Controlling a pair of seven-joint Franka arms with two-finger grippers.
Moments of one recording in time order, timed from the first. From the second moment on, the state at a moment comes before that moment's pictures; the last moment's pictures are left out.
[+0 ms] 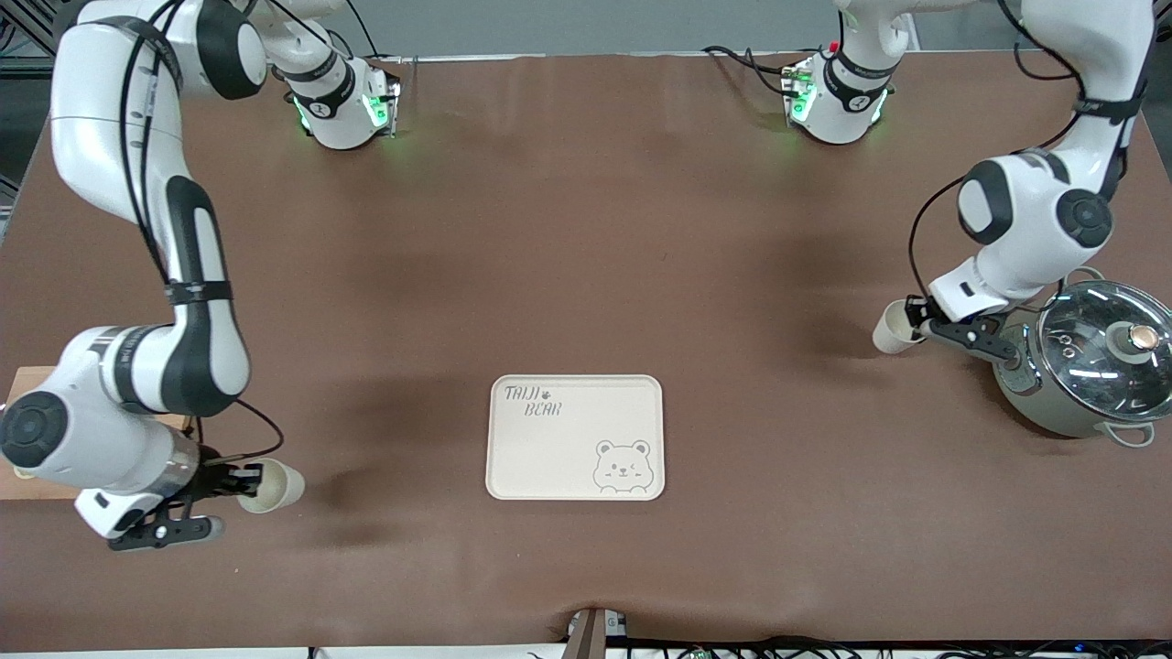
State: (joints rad) left arm 0.05 0.22 0.01 -2.34 -0.13 2.63 0.56; right arm 0.06 0.83 -0.13 -1.12 0.15 2.04 -0.24
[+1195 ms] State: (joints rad) left arm 0.05 0.26 -0.04 -1.96 -0.13 2.14 0.43; right arm -0.07 0.87 -0.11 -1.29 0.25 2.17 -0.50
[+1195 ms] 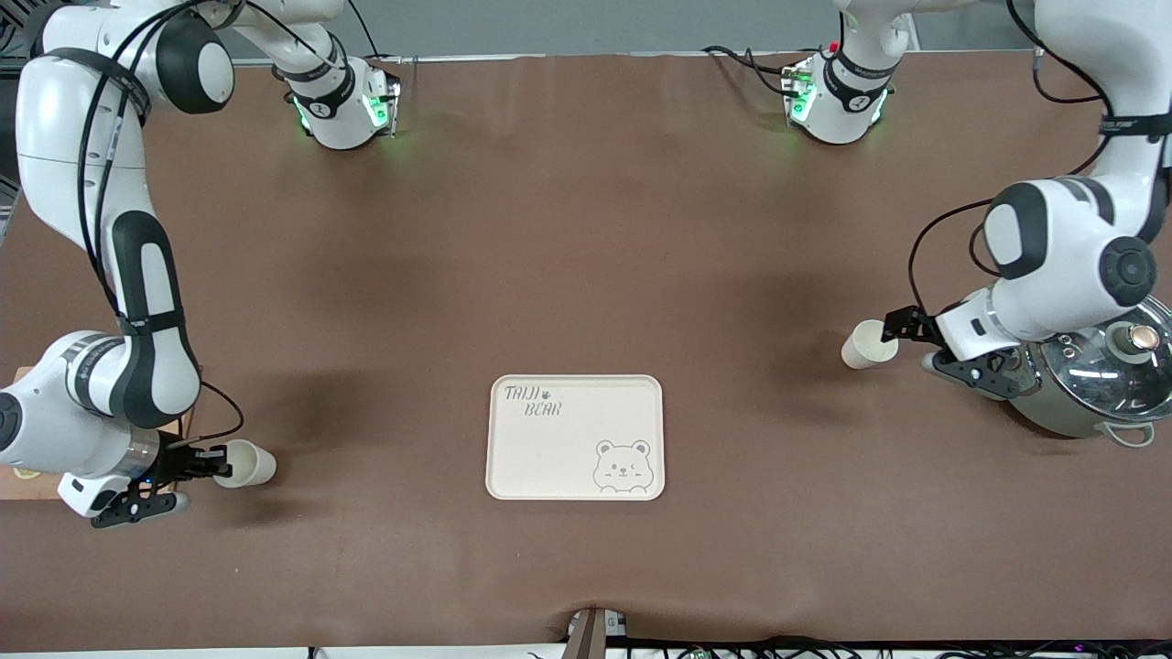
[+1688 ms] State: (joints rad) left arm -0.06 0.26 -0.05 -1.72 -0.11 1.96 0.07; right arm -0.07 0.86 -0.11 -1.28 0.25 2.18 -0.50
